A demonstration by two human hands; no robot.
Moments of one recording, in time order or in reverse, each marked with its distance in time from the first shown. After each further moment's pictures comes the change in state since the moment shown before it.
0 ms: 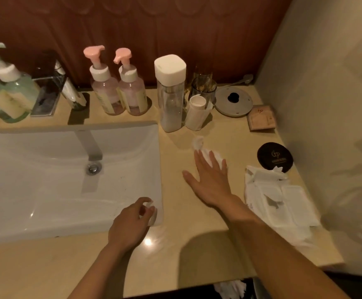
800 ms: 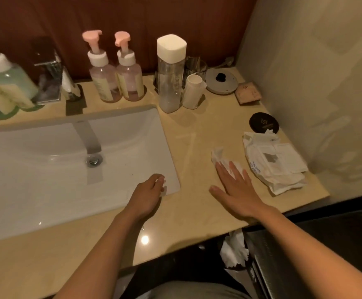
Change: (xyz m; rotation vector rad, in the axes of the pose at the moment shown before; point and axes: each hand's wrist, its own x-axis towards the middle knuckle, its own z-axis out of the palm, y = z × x) left_hand 0.004 -0.024 -0.018 -0.230 -0.188 0.197; right_hand -0.133 -0.006 0.022 0.000 -0.113 0.101
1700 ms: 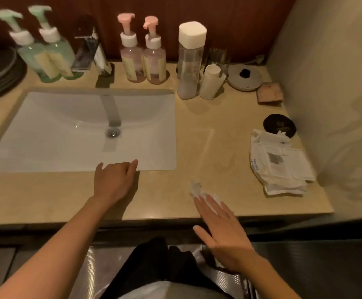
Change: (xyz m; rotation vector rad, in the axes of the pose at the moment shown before) left_hand -0.061 -0.009 -0.013 0.661 0.467 -0.118; right_hand -0.090 -0.004 0.031 -0.019 -0.107 -0.344
